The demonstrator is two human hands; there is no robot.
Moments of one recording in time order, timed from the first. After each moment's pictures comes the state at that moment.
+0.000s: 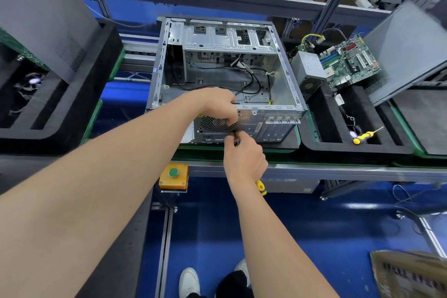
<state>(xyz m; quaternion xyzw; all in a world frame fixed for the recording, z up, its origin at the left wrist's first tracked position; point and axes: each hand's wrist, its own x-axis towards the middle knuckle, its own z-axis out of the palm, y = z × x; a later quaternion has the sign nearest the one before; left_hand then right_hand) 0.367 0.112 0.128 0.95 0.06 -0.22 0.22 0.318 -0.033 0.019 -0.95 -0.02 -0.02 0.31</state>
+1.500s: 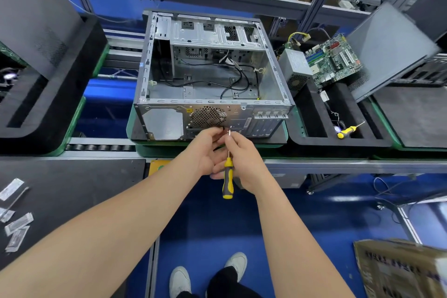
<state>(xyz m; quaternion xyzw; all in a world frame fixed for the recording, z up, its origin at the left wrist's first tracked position) 0.303 0.041 0.031 0.30 0.40 -0.08 0.86 0.325 -0.078 0.037 -0.71 -0.03 0.36 0.61</state>
